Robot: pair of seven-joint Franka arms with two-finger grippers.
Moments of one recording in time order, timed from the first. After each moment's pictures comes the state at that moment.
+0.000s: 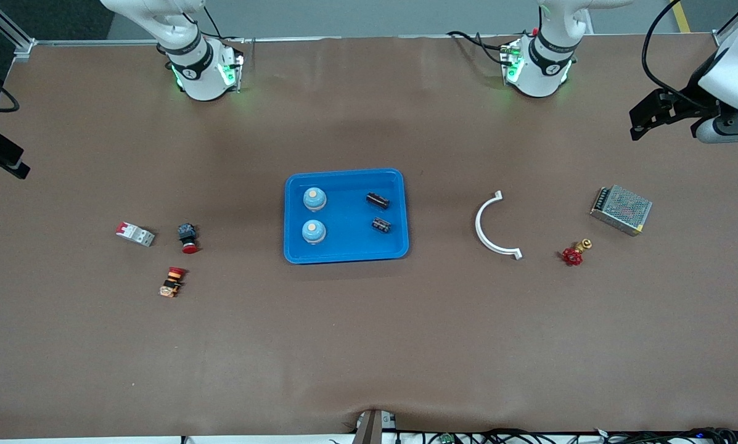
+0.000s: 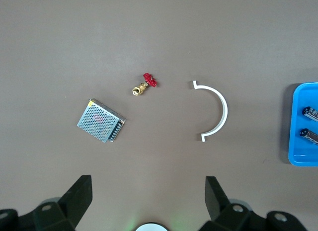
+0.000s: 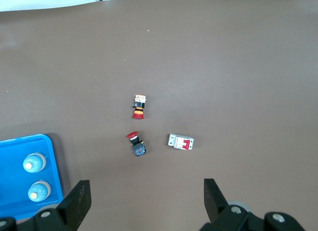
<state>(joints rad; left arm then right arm) -0.01 -0.07 -0.13 -1.55 0.04 1.46 -0.14 -0.03 0.03 -0.02 -1.40 -0.04 1.54 0.07</state>
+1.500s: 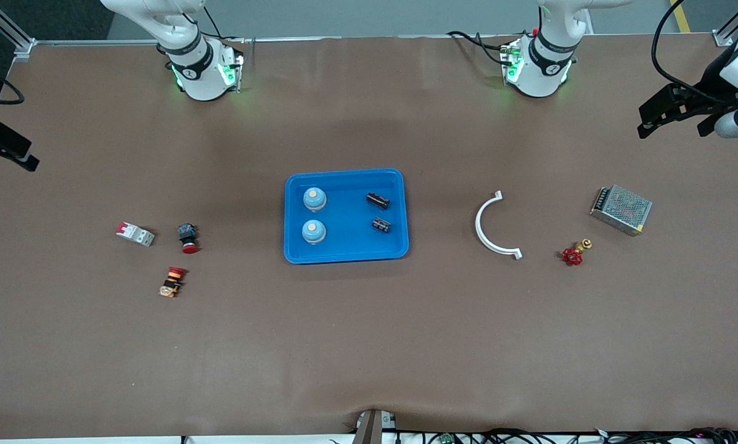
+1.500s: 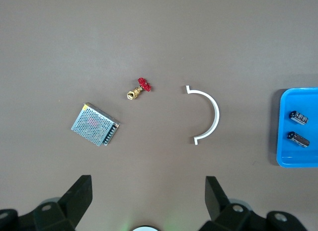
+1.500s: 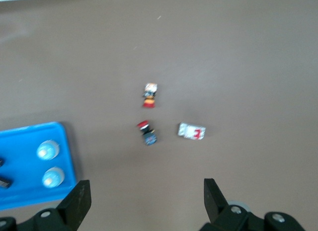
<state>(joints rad) 0.01 -0.07 -0.12 -1.52 0.00 1.46 -0.12 -0.03 0.04 -0.01 -1.39 0.03 1.47 0.08</state>
